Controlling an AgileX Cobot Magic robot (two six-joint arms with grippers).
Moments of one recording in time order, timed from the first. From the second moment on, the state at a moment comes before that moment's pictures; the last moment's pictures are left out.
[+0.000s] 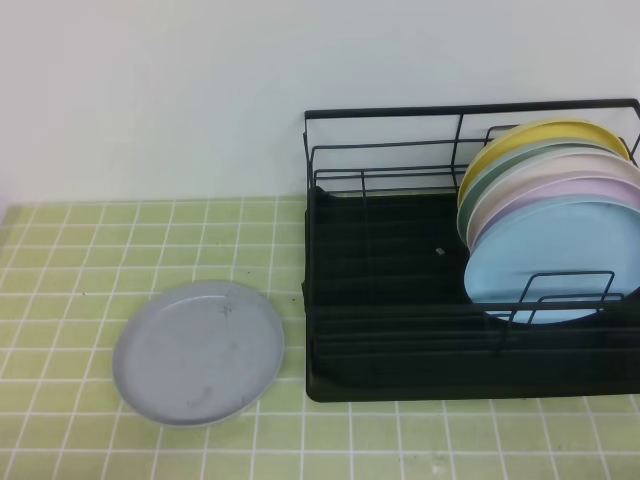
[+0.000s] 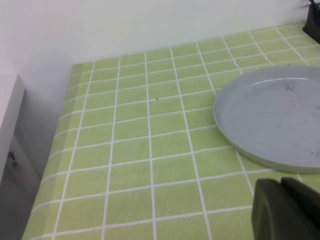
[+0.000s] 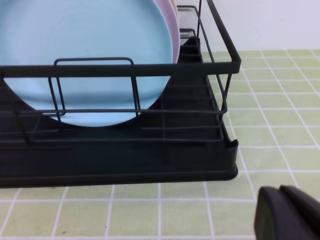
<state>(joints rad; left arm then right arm) -0.01 0.00 0.00 -0.18 0.32 0.26 0.00 0.00 0.00 -0.05 0.33 0.05</state>
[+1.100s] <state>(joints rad) -0.01 0.00 0.00 -0.12 -0.12 0.27 0.00 0.00 0.00 -0.25 -0.35 0.10</state>
